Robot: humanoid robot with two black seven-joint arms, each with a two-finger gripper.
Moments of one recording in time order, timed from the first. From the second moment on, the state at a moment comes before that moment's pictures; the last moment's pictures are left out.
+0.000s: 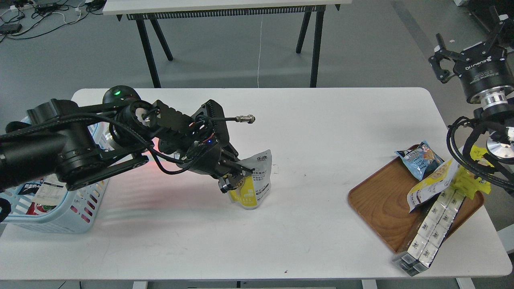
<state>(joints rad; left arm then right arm) -1.14 0.48 -0.16 -1.37 2.18 -0.49 -0.49 0.78 -0.61 0.59 0.79 0.38 0.49 0.49</state>
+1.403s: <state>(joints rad) -1.14 0.80 -0.25 -1.23 2.18 -0.49 -0.49 0.78 -0.63 0.61 0.81 0.37 0.49 0.49</state>
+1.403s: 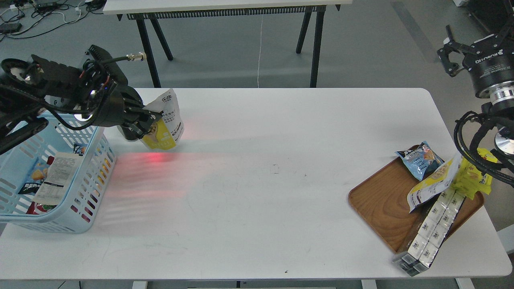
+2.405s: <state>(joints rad) -1.15 1.07 -0.45 -1.47 2.05 -0.49 -0.49 0.78 -0.64 0.61 0.81 0.37 0.49 0.49</state>
